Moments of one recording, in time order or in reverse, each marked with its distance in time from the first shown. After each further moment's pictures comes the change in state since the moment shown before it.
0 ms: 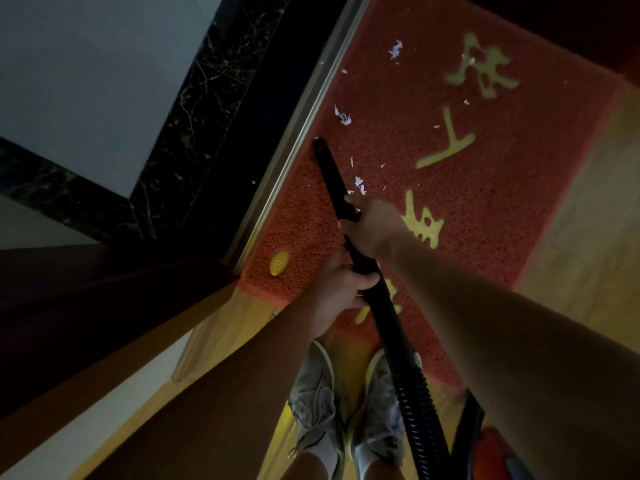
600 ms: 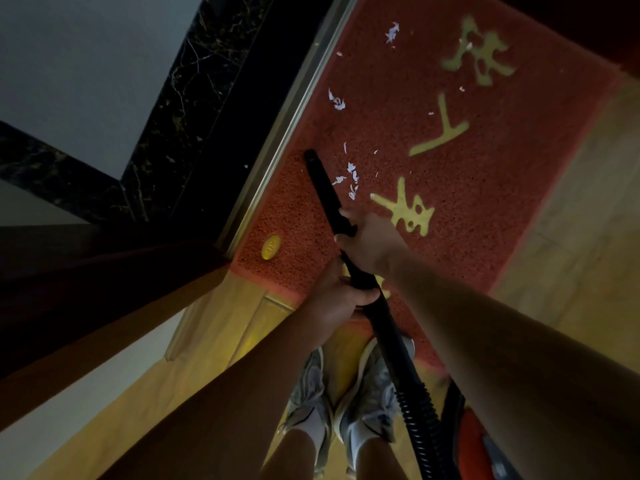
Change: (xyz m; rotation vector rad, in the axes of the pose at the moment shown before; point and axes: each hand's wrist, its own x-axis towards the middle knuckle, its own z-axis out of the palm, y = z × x) left_hand -0.024 -0.025 0.021 0.022 0.015 -0.065; right_hand -0.038 0.019 0.007 0.035 -0.097 0.013
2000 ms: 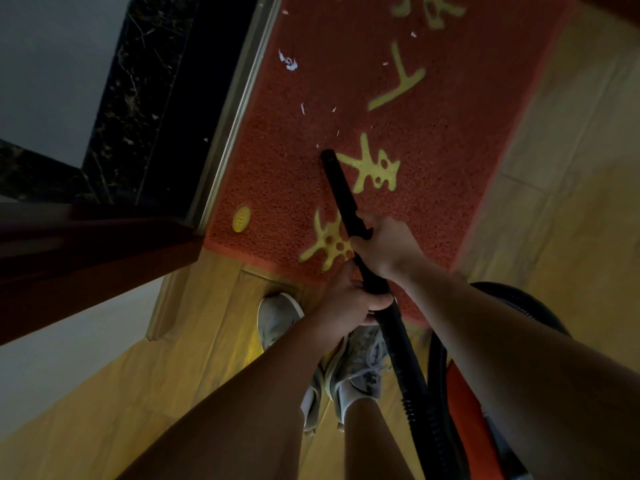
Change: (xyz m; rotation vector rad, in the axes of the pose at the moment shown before) left_hand -0.021 -0.073 0.061 0.119 -0.099 -0.084; right_hand -0.075 0.091 0.018 0.110 0.125 0.085
